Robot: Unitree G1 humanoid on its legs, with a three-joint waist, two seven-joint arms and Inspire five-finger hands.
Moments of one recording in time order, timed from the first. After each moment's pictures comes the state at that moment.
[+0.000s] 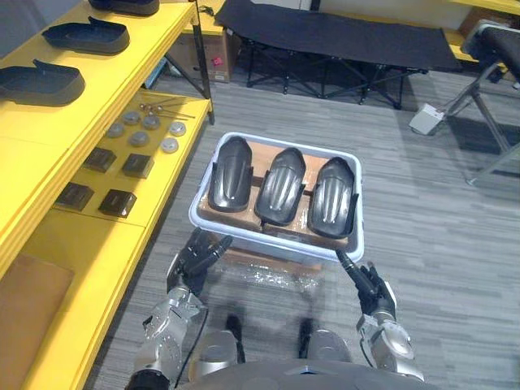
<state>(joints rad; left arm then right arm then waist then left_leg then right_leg) 0.15 0.17 -0.04 0.43 -0.71 -0.11 -0.15 0.13 -0.11 -0.13 0.72 0.37 -0.23 -0.01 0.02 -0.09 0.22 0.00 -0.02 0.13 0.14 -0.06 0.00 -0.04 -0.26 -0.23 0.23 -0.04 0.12</state>
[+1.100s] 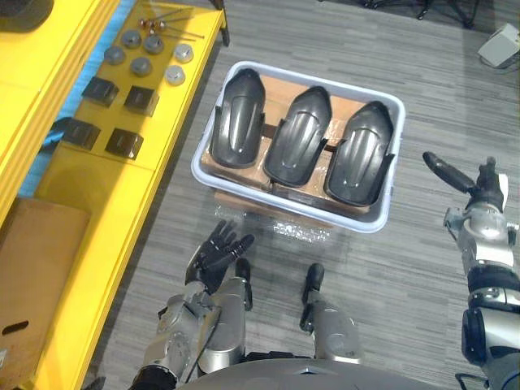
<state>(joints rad) 0.15 0.17 -0.15 0.38 -0.74 -0.09 -0.23 -0.52 -0.66 -0.20 0.83 0.16 0.04 -0.20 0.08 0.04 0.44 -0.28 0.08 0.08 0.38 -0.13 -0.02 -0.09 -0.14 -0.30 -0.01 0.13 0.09</state>
